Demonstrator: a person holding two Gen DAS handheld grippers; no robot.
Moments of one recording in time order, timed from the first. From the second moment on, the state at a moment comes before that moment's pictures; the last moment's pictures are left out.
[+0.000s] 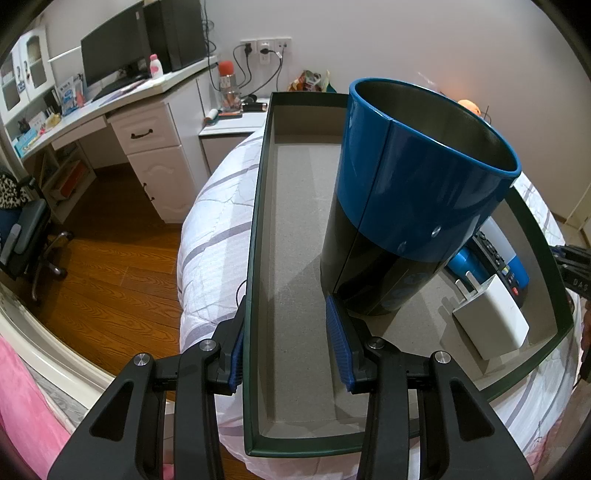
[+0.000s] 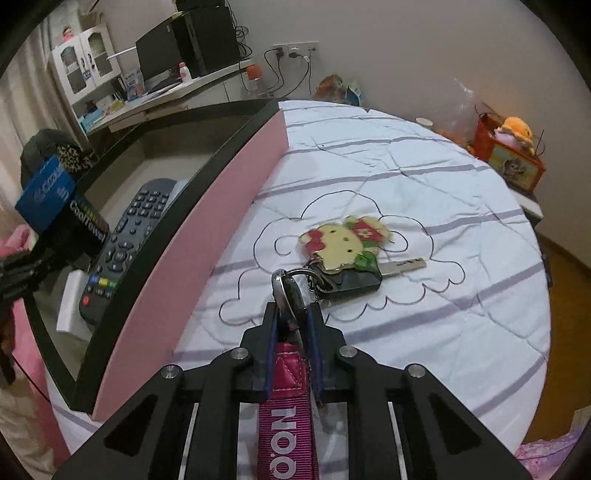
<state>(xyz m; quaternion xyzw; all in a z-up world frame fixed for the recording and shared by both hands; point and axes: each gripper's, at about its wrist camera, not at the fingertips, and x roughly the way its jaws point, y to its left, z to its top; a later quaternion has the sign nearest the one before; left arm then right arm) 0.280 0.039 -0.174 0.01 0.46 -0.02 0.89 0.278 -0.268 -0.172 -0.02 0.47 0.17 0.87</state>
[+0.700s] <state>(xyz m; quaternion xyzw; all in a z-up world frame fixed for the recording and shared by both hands) 0.280 0.039 -0.174 0.01 0.46 -0.02 0.89 0.298 -0.254 -0.172 -0.05 0.44 0.12 0.89</state>
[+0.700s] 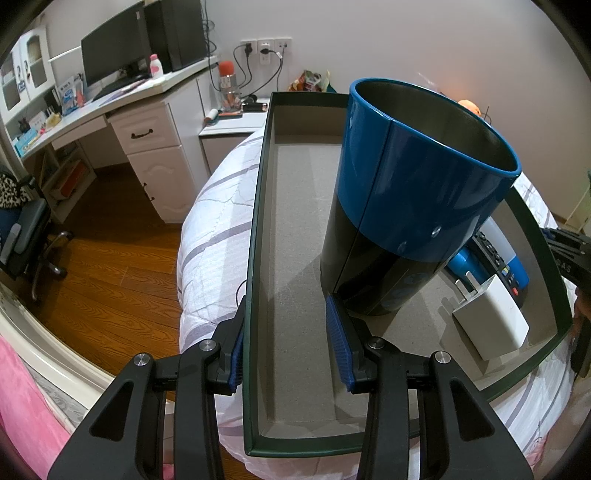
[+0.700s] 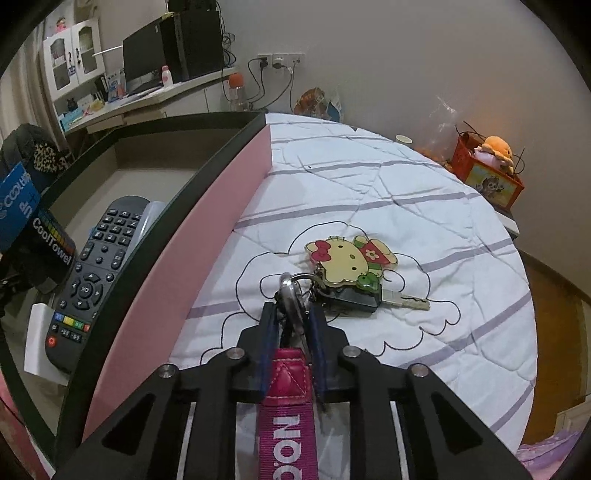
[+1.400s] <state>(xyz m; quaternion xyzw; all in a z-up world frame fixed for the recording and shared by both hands) 0.281 0.038 -0.173 0.01 0.46 -0.02 0.89 0.271 -0.268 -0.130 0.01 0.36 0.14 0.92</state>
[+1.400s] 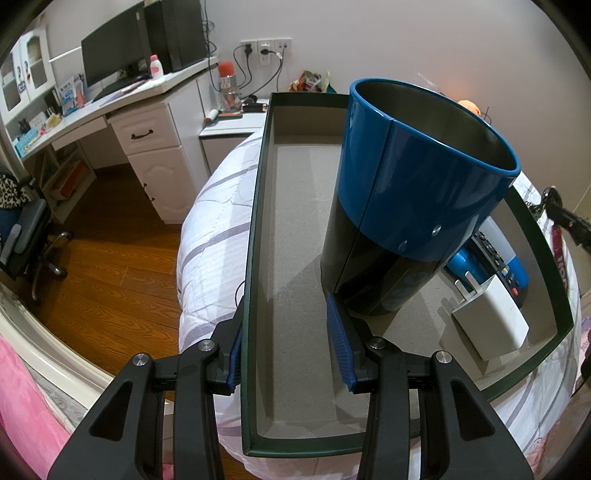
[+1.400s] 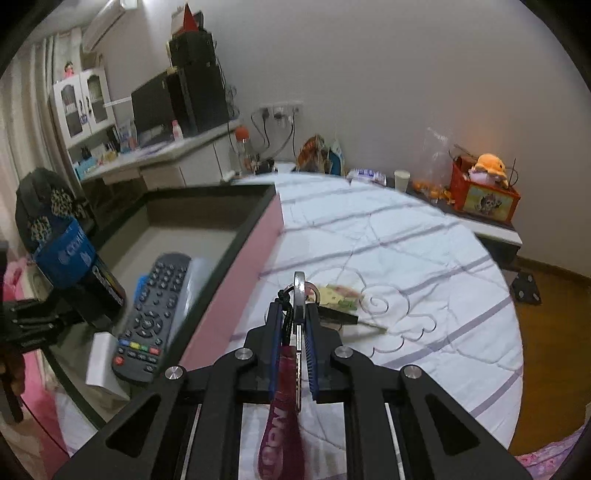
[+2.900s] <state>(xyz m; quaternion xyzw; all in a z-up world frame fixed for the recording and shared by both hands) 0.280 0.037 -0.172 0.01 0.46 -0.02 0.89 0.316 -0.261 -0.148 -0.05 0.42 0.11 0.90</state>
